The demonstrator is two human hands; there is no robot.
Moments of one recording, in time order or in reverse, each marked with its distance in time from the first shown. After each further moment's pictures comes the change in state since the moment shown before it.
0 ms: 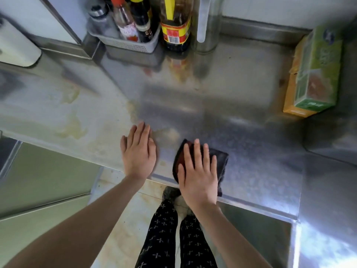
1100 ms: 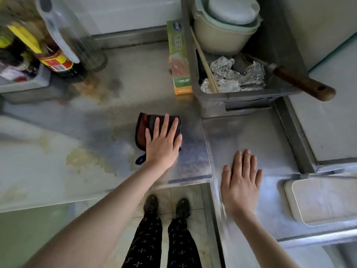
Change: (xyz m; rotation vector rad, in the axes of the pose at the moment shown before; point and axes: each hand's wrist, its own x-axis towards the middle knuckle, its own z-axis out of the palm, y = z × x) left_hand -0.051 0.249 0.046 0.193 -0.397 0.564; right_hand -0.136 0.235 -0.019 0.157 0.151 0.743
